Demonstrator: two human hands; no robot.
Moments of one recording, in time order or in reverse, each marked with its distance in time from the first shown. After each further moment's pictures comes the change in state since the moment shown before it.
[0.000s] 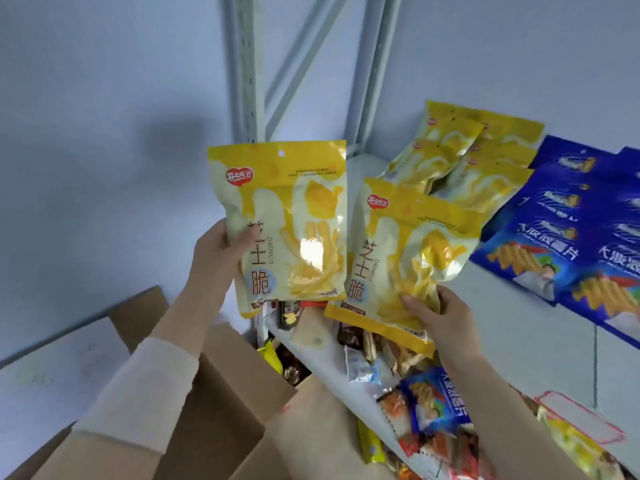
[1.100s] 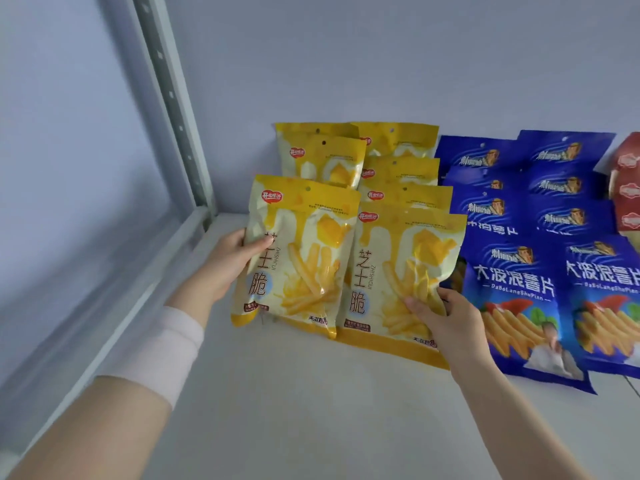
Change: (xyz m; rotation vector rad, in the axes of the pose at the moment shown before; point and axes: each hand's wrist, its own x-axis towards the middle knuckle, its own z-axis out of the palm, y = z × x) left_hand 0.392 -0.088 0.312 0.161 -0.799 -0.124; right_hand 0.276 -0.004 -0.043 -0.161 0.675 0.274
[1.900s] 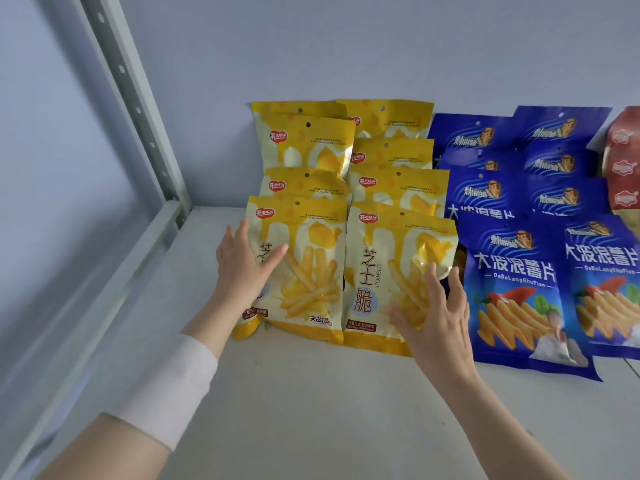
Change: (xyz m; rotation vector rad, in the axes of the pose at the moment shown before) left_hand 0.014 -0.026 0.033 0.593 0.147 0.077; right_hand -0.009 0.013 0.032 -0.466 0.117 -0.215
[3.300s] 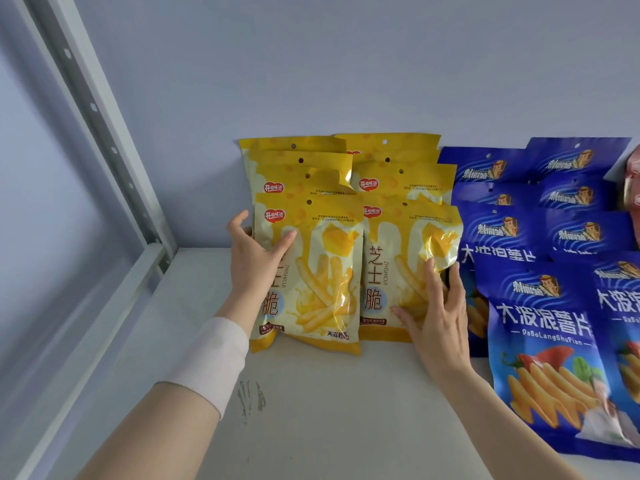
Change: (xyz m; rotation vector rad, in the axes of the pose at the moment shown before) left_hand 0.104 0.024 0.035 -0.419 0.187 0.044; right_hand 0.103 0.012 0.041 -0.016 0.192 -0.167
